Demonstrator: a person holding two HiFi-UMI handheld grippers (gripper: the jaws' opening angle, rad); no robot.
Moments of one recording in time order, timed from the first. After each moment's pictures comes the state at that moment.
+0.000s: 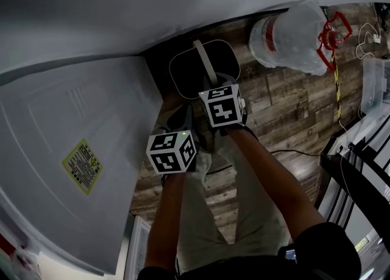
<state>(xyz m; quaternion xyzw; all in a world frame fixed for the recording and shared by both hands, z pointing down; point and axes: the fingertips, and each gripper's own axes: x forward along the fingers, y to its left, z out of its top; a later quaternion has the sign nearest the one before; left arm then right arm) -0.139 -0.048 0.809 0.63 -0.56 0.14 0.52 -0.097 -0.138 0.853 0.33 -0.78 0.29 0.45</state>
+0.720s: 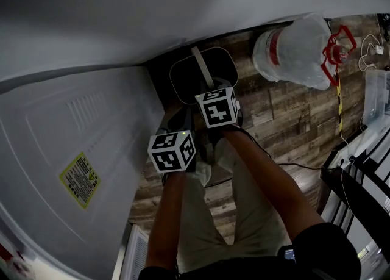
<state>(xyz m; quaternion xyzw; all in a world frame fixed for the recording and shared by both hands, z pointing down) -0.150 -0.069 0.842 0.62 -0.58 0.13 0.51 -0.116 -0.158 0.884 0.31 -0.79 0.28 0.45</state>
